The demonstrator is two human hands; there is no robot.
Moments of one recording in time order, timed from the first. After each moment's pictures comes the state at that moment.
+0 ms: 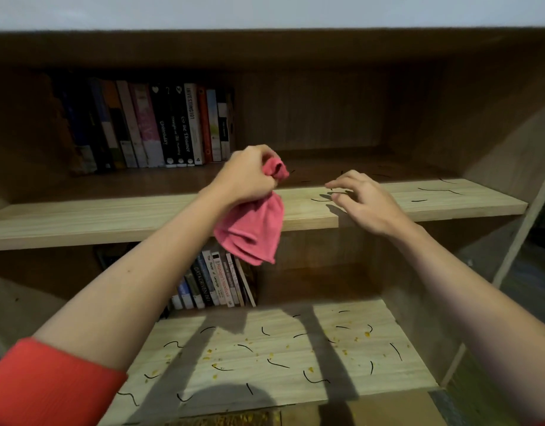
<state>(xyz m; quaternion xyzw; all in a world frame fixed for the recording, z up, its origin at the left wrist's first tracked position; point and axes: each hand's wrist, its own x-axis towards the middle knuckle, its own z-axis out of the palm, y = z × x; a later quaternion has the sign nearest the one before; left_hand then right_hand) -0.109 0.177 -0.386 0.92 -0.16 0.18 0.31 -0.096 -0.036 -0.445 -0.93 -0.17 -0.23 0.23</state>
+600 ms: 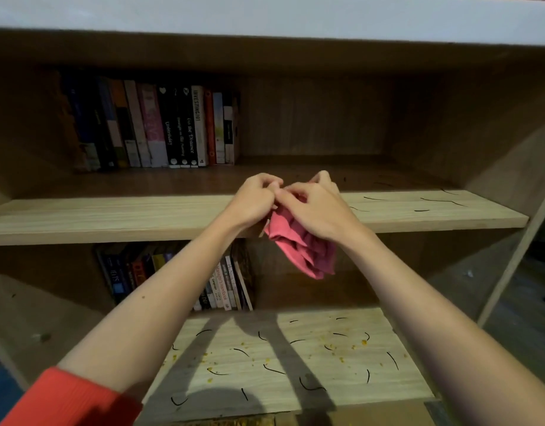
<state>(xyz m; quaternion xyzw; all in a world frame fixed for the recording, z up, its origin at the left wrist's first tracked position) -0.094 0.172 -0.423 0.84 -0.12 0.12 0.52 -0.117 0.044 -0.429 -0.93 -0.13 -0.18 0.29</state>
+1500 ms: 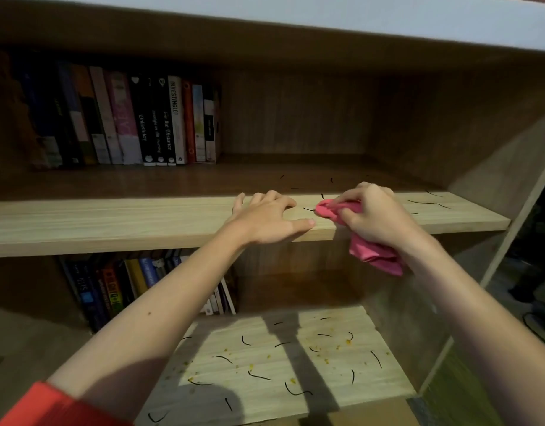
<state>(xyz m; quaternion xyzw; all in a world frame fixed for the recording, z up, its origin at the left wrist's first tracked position) -0.086 0.150 -0.434 0.97 -0.19 0.05 0.13 -0.125 -0.026 -0.421 -0.96 -0.05 -0.20 0.19</state>
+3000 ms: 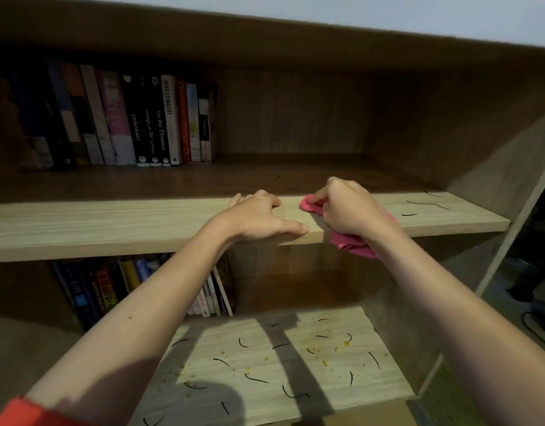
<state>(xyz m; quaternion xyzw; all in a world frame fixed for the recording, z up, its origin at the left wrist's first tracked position) -0.083 0.159 -0.425 0.96 -0.18 -0.01 0.21 -0.106 0.000 -0.415 -0.97 -0.09 -0.19 0.13</state>
